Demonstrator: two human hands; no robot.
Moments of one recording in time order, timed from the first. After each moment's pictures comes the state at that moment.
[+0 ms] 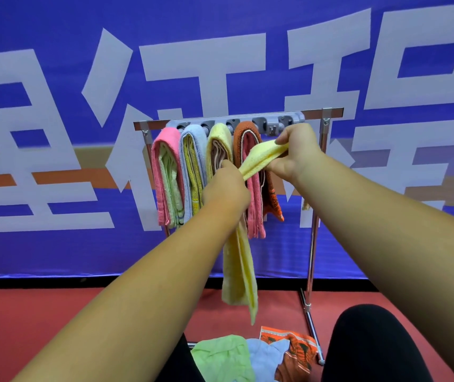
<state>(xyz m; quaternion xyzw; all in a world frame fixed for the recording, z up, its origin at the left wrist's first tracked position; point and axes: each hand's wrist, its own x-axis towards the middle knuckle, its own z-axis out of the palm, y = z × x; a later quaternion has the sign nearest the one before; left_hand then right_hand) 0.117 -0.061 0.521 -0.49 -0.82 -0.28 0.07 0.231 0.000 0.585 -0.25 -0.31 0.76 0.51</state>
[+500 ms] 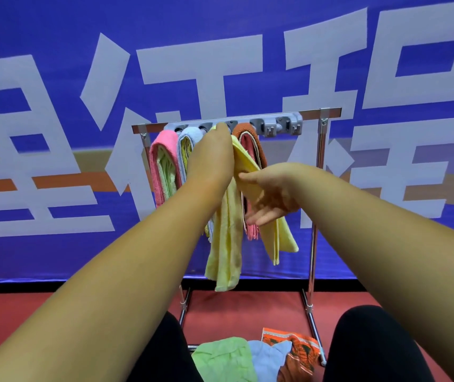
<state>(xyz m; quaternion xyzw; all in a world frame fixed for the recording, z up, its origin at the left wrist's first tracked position) 0.101 -0.067 0.578 -0.54 -0.75 -0.32 0.22 0.230 -0.014 0.560 -0.50 -0.60 0.62 0.06</state>
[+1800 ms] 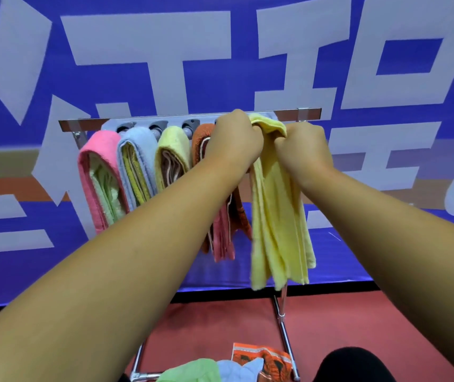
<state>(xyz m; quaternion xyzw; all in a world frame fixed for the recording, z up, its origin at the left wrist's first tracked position) 0.150 0.071 0.609 -0.56 -0.73 -0.39 0.09 0.270 0.132 0.575 -0.54 -0.72 0.07 0.44</state>
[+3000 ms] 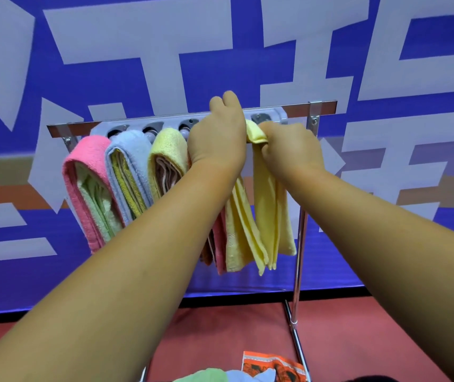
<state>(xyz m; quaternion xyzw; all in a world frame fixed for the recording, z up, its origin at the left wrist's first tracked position) 0.116 0.120 0.594 -0.52 -0.75 -0.24 0.33 0.234 0.175 0.564 -0.48 -0.80 -0.13 0.35</state>
